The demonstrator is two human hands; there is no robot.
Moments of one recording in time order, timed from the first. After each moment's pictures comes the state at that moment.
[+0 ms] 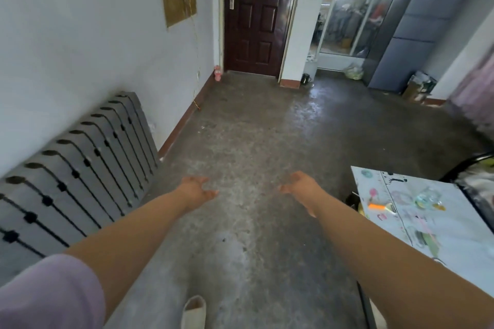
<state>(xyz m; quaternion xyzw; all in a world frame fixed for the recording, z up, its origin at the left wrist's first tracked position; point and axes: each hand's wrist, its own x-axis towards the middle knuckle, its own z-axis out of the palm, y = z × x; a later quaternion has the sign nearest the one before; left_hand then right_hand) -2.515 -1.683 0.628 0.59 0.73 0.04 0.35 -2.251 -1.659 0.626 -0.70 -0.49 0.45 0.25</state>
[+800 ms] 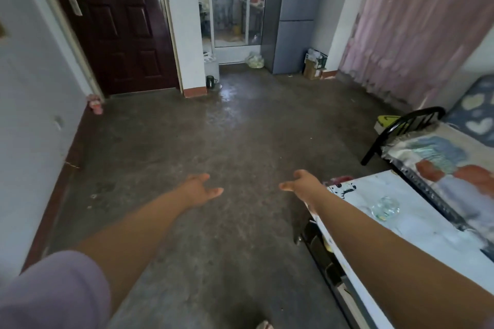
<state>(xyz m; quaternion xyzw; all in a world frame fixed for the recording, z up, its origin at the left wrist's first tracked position) -2.270 -1.145 0.616 0.77 0.55 -0.06 0.31 -2.029 -1.258 0.616 -0.79 -0.31 0.38 0.36</state>
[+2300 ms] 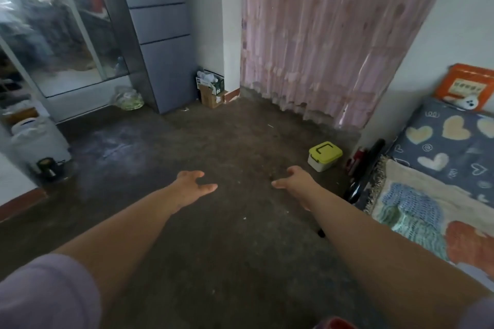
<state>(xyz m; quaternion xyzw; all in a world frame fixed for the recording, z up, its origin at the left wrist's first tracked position) -1.406 -0.387 0.646 0.82 0.41 -0.07 0.40 -1.233 -0.587 0.636 -0.85 -0.10 0.30 0.42</state>
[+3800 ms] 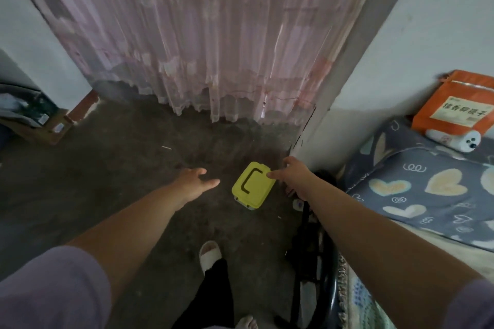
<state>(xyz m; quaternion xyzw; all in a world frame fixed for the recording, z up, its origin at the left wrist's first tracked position) -0.415 -0.272 0.533 0.83 0.25 -0.27 0.42 -0.345 -0.515 0.533 -0.85 0.13 0.28 0.43</state>
